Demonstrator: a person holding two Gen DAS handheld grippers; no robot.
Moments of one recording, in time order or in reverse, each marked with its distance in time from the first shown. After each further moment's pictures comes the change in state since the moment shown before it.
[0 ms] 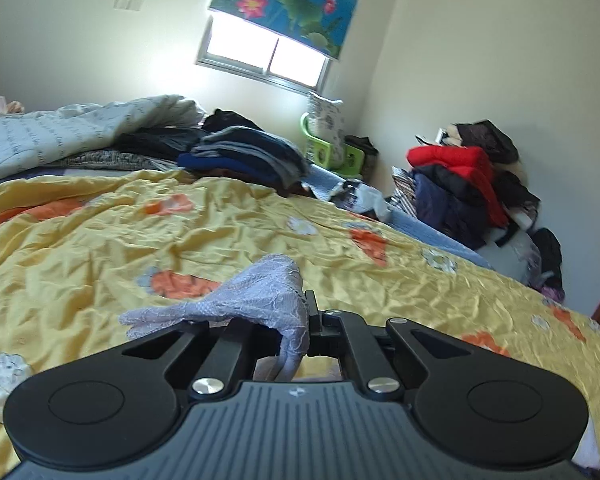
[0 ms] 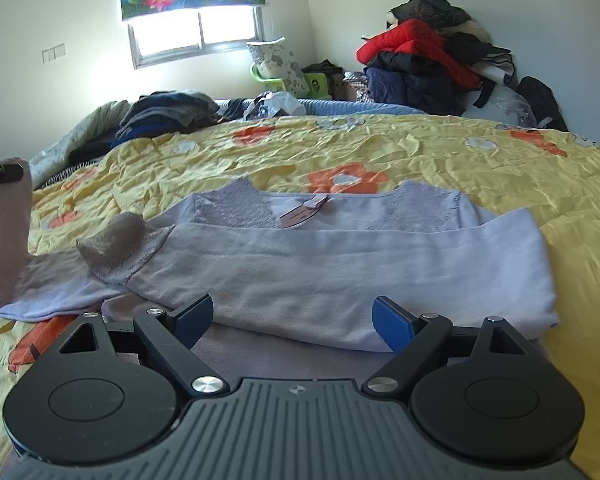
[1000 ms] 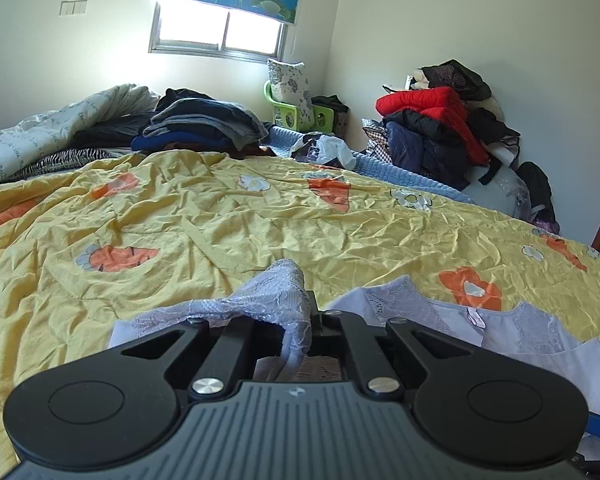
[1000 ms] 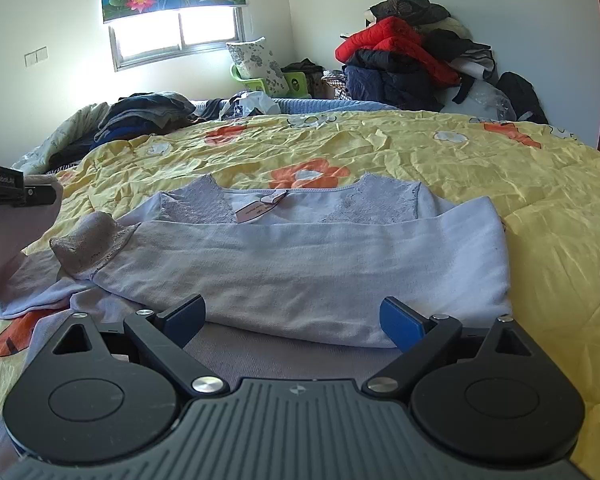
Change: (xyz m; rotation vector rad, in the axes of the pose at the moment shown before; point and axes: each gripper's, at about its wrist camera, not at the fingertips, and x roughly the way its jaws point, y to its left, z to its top) left arm 0.025 -0.058 -0.030 0.156 0.093 -0.022; right arm 0.000 -0.022 -0.005 0.011 0.021 -0.043
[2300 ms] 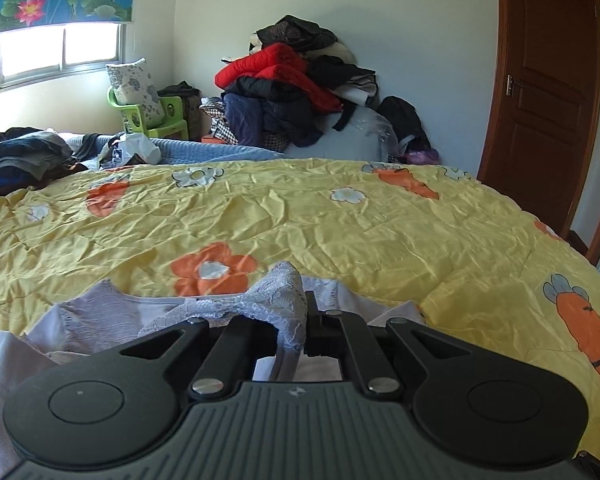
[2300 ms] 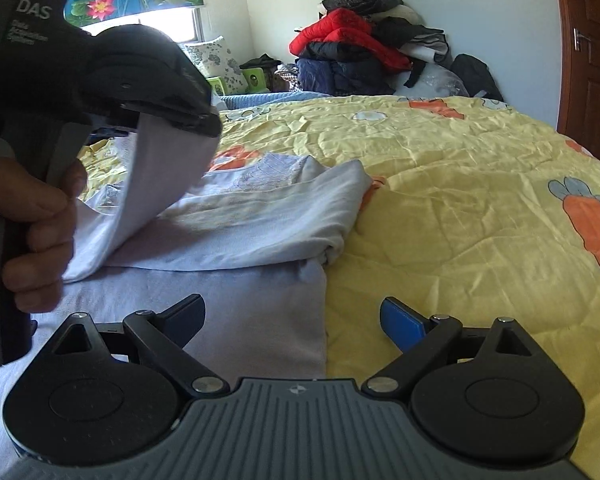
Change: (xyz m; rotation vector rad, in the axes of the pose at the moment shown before) left arm 0.006 -0.230 -0.025 0.279 0.077 -0.305; right arm -0.055 -0.075 -0.030 0.088 0.017 -0.080
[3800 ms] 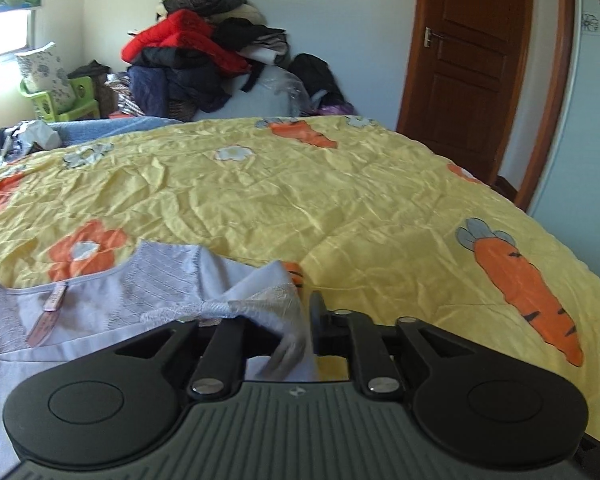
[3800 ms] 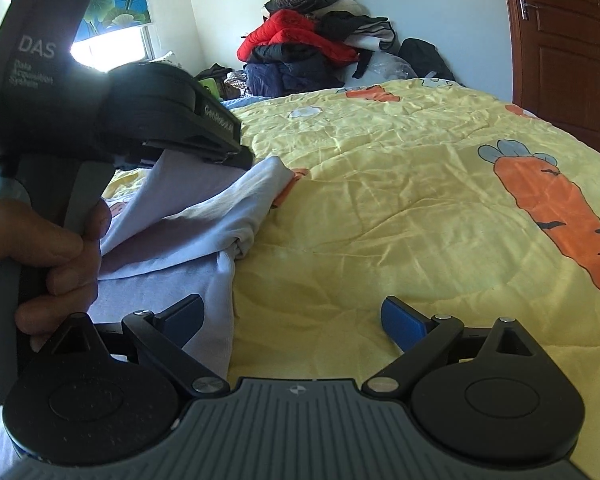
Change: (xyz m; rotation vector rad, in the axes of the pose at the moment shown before) left arm 0.023 -0.063 -0.010 0.114 0.125 -0.251; right arm -0.019 -0.040 -0.011 0.124 -0.012 -0.091
